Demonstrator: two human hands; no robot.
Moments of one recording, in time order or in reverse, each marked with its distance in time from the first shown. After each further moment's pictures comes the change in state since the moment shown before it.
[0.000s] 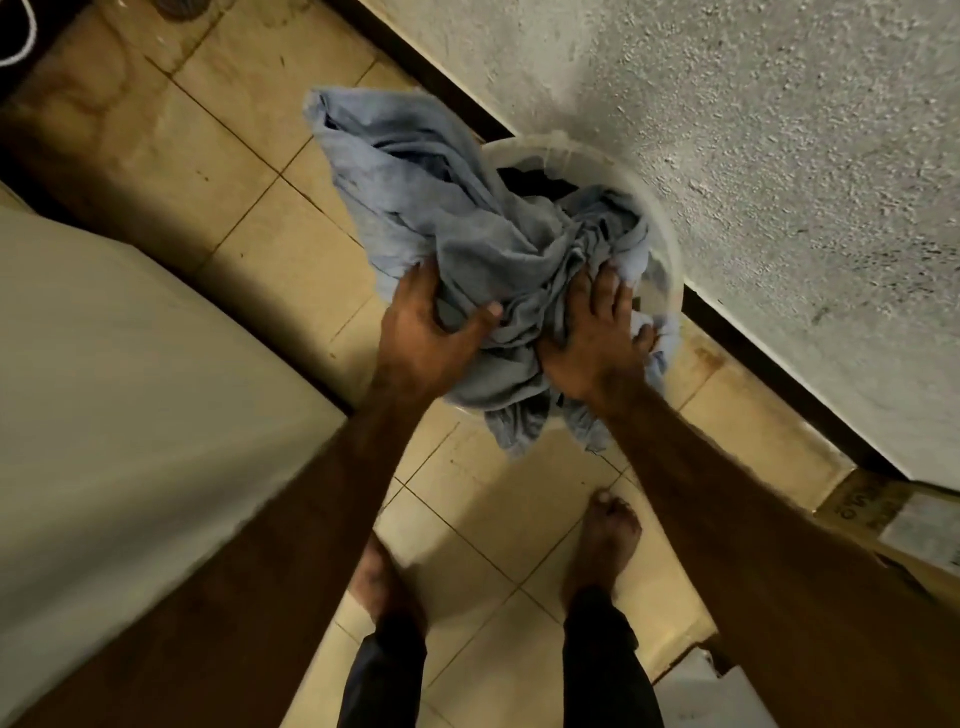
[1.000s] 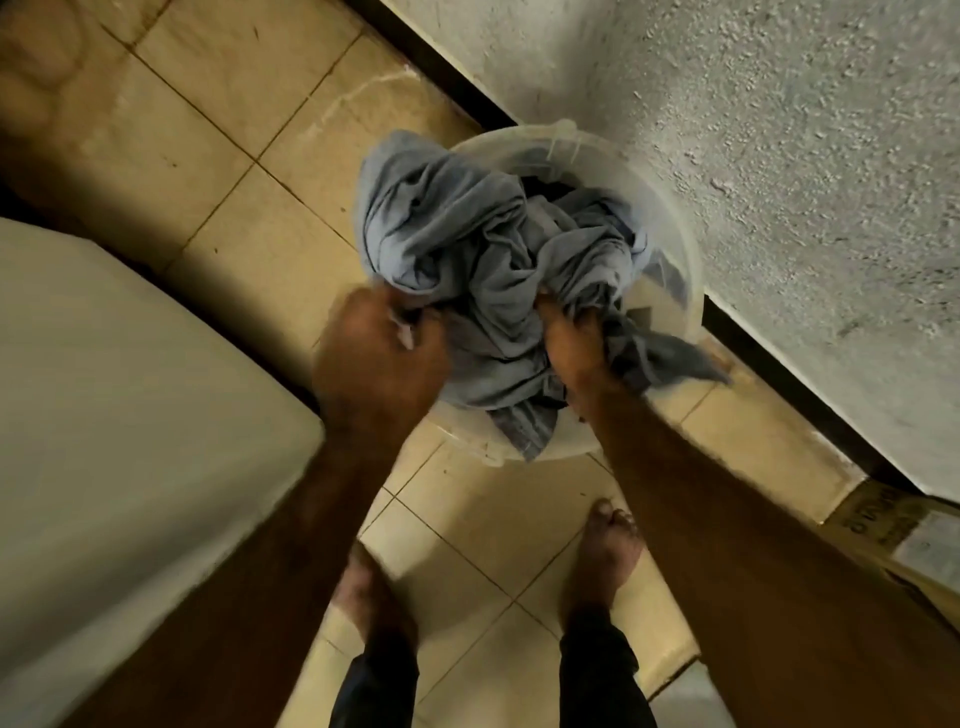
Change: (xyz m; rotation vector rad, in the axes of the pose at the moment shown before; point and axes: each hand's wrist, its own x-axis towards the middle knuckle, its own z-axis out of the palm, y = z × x) left_hand -0.002 0.021 -0.016 0.331 0.186 -0.079; right_hand 0.050 -0.007 0.042 1.045 0.027 0.343
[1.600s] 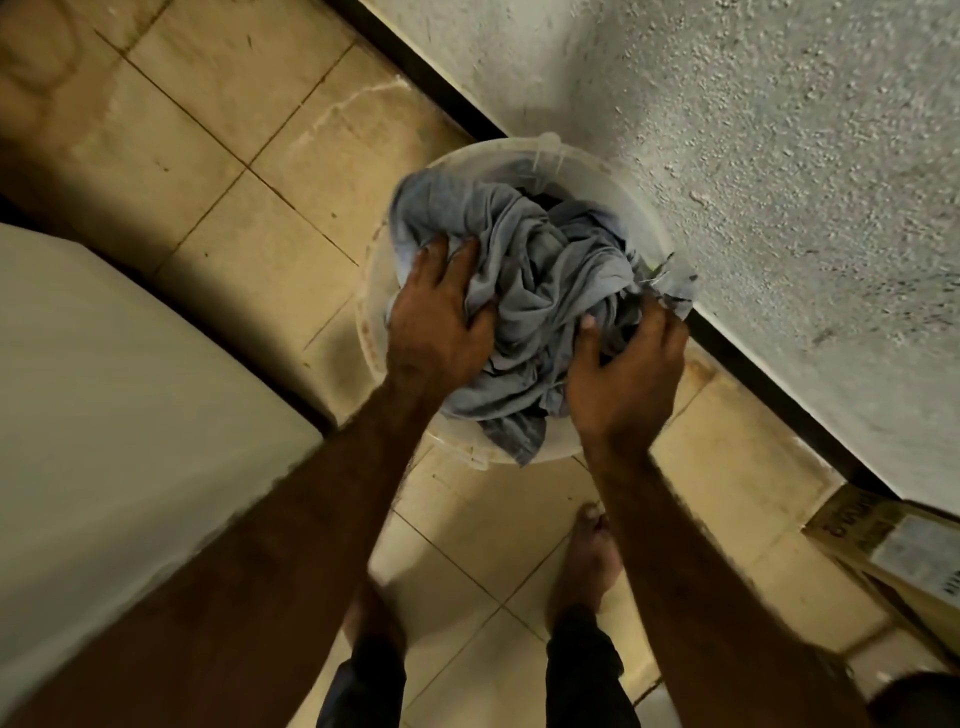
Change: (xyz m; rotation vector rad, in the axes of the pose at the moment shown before) left_hand 0.050 -0.013 0.083 0.076 -0.090 0.303; right_hand -0.060 -0.018 -0.037 -0.471 0.564 -0.370
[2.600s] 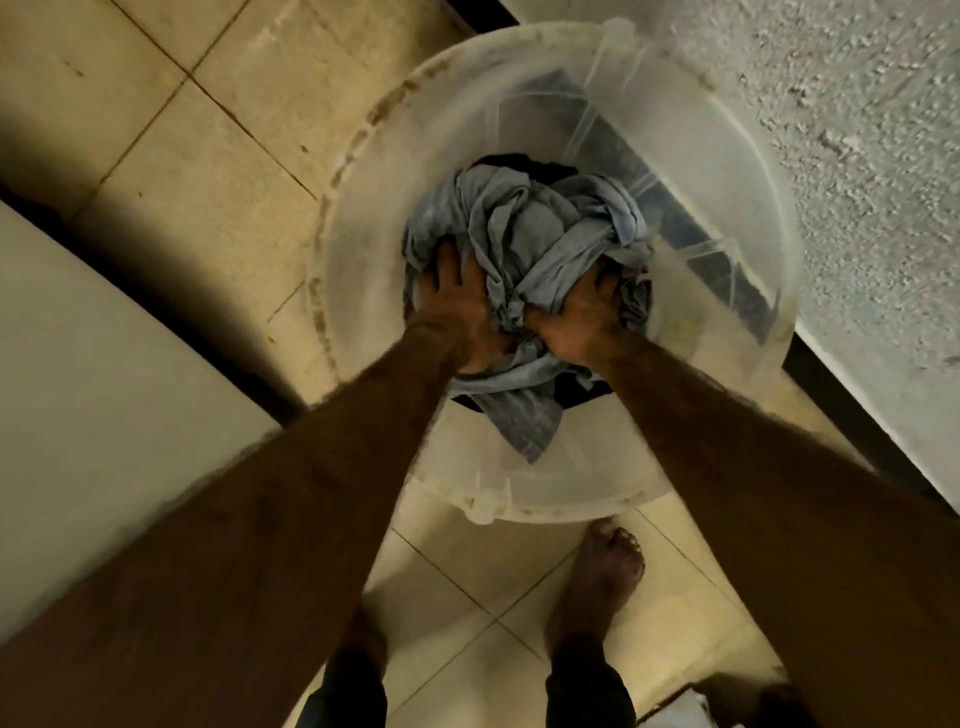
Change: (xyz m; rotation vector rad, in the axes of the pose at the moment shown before) left_hand 0.049 -0.066 0.108 0.287 -0.559 -0.148; right_hand 0.092 0.070 0.175 -0.193 -0.770 -0.005
